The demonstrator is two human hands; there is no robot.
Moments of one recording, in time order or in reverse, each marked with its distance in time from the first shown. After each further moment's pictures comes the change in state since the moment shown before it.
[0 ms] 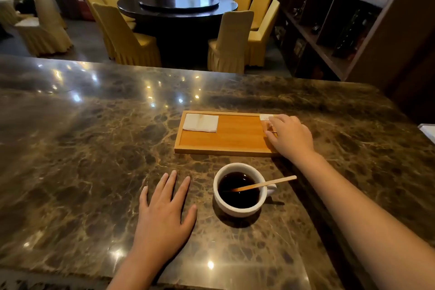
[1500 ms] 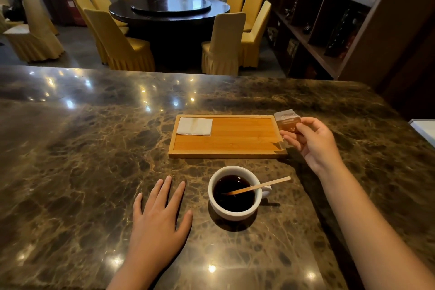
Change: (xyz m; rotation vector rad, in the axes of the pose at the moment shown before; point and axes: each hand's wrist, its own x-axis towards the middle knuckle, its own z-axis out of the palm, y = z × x) left_hand 0.000 0.000 0.000 0.007 0.053 -0.004; right_hand -0.038 0.020 -0.044 1.590 0.094 0.664
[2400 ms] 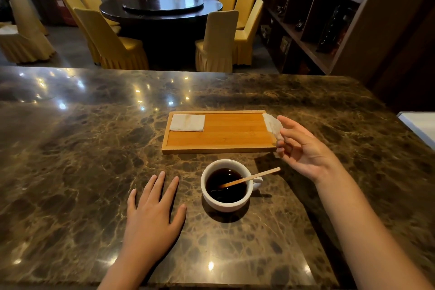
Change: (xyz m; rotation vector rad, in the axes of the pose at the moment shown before) left_hand 0.000 -0.001 0.000 0.015 -0.016 0.016; right_hand -0.037 -0.010 -0.007 0.187 -0.164 0.305
